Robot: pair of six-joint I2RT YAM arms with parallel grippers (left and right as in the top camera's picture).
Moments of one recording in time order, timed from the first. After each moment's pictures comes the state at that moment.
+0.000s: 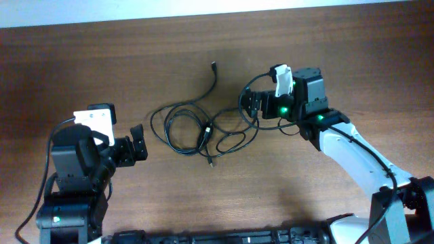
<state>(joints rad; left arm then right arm) 0.01 0.81 1.01 -0.88 0.04 -0.05 0.22 1.49 0.84 -0.05 -0.47 0.33</state>
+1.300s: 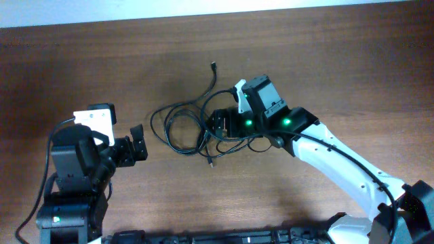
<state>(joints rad) 0.01 0.81 1.01 -0.88 0.04 -0.05 0.56 1.49 1.05 -0.46 -0.41 0.64</state>
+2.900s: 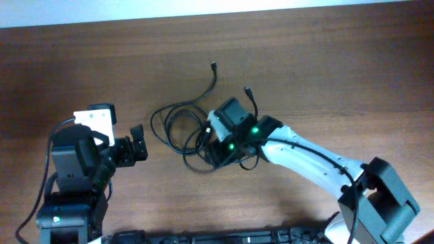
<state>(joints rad) 0.01 0.81 1.01 -0.88 0.04 -0.05 0.73 1.66 1.05 -0.58 -0.38 0.25</state>
